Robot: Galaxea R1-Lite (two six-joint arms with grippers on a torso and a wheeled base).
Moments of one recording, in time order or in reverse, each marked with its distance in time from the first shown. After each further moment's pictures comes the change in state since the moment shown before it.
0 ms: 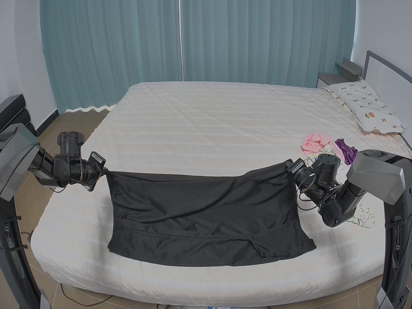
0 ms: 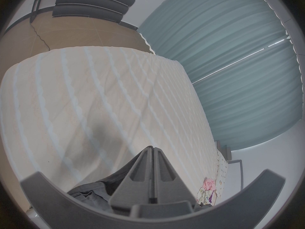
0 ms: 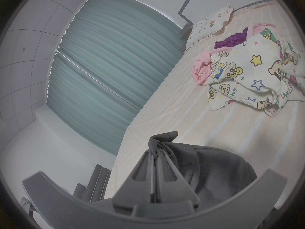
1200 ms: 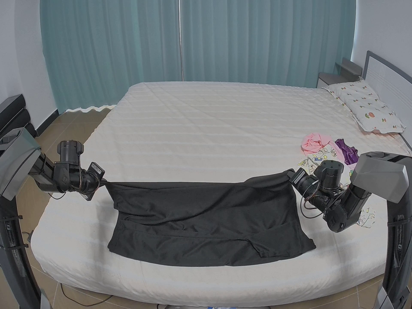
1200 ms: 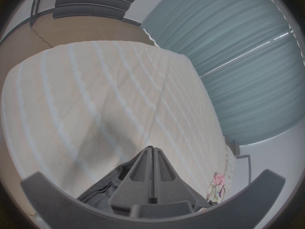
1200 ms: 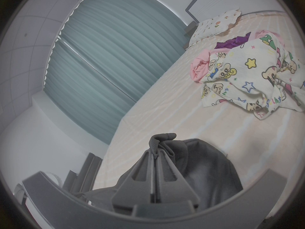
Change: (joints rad) left arm 0.016 0.031 0.048 0.032 -0.018 0.082; right arm -0.020 -0.027 0.124 0.010 0.040 -0.120
